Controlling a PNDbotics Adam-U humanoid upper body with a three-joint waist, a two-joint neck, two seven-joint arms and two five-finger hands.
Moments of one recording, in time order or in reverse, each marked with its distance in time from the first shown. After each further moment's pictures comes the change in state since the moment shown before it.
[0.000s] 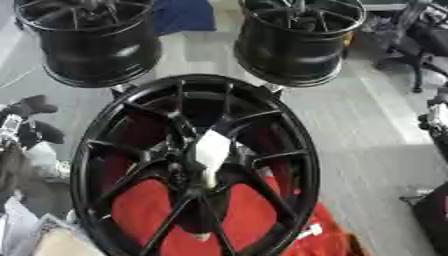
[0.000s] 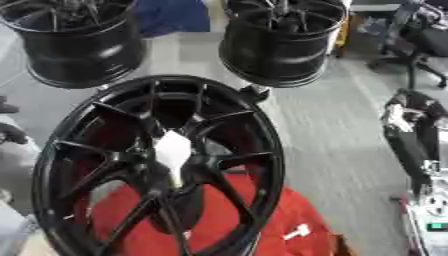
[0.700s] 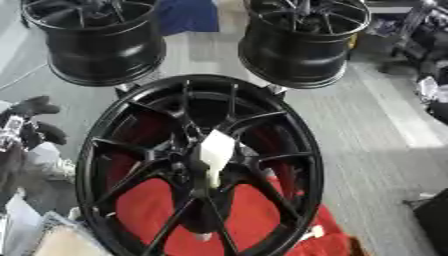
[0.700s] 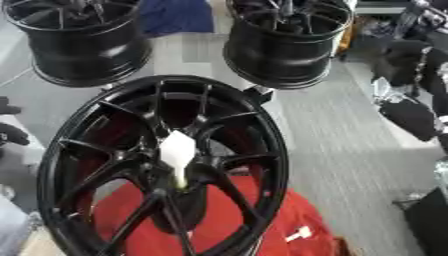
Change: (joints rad) left arm 0.000 0.000 -0.007 0.005 -0.002 0.000 -0.011; right arm -0.169 -0.438 0.123 -0.037 0.045 -0.002 0.187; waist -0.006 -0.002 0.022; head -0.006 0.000
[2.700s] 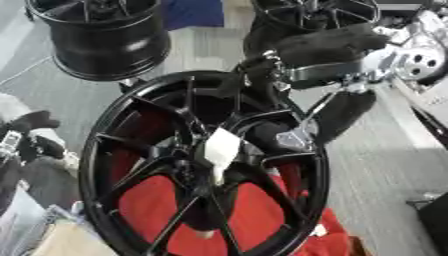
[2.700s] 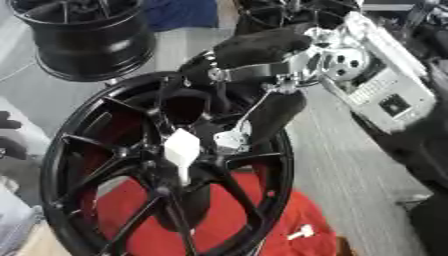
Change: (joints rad) left arm -0.001 -0.001 -0.043 0.014 -0.020 -0.001 -0.067; right arm -0.647 0.003 0.503 0.028 0.164 -0.122 0.969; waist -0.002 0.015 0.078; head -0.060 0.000
